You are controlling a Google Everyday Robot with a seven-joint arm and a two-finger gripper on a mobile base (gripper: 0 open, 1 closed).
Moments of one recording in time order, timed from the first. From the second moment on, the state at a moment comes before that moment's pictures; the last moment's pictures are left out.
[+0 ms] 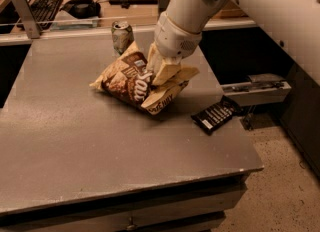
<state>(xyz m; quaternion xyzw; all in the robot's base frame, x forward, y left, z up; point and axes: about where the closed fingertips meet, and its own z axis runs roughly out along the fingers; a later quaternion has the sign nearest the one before) 0.547 0.007 0.900 -0.82 0.53 0.11 0.18</state>
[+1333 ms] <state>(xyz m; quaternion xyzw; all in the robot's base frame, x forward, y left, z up) 0.582 -0.090 0.892 -0.78 0.59 0.09 0.17</state>
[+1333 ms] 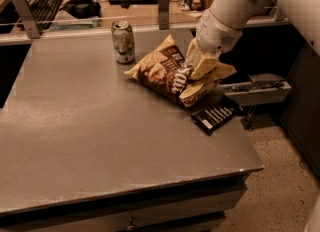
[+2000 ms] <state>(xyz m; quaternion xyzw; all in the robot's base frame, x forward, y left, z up) 0.585 -0.090 0.898 -0.77 0.60 0.10 0.20</state>
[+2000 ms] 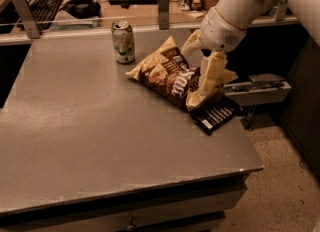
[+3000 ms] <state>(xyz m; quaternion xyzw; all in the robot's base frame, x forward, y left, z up) 0.581 -0.140 0.927 -0.74 0.61 0.10 0.27</state>
